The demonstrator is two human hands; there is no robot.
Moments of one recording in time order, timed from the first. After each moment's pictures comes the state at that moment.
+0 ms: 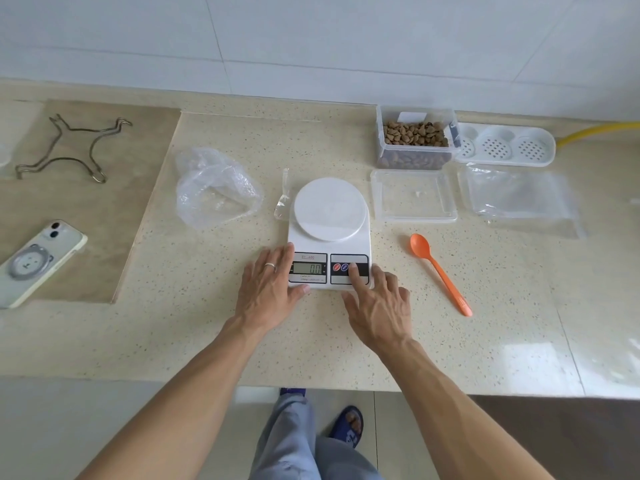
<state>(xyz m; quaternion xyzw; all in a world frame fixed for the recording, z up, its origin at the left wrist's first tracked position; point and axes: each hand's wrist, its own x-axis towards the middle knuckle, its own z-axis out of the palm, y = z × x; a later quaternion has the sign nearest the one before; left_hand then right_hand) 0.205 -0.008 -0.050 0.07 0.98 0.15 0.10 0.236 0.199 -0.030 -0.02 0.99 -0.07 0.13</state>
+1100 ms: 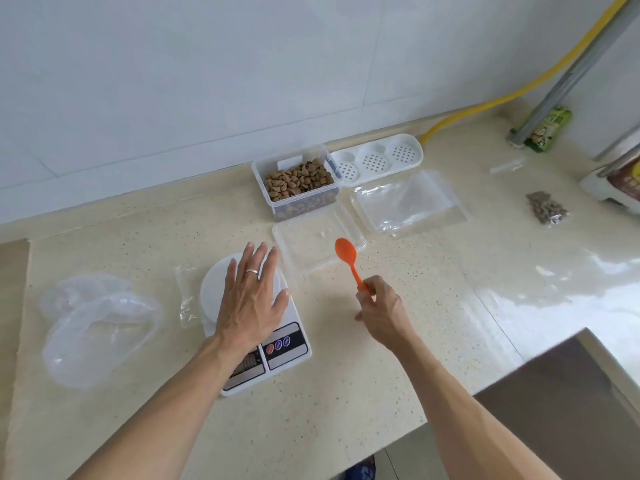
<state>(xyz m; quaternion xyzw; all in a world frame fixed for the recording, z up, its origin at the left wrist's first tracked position) 0.087 0.088 -0.002 0.29 0.95 0.14 0.01 0.188 0.300 -0.004 0.30 0.83 -0.47 0.04</state>
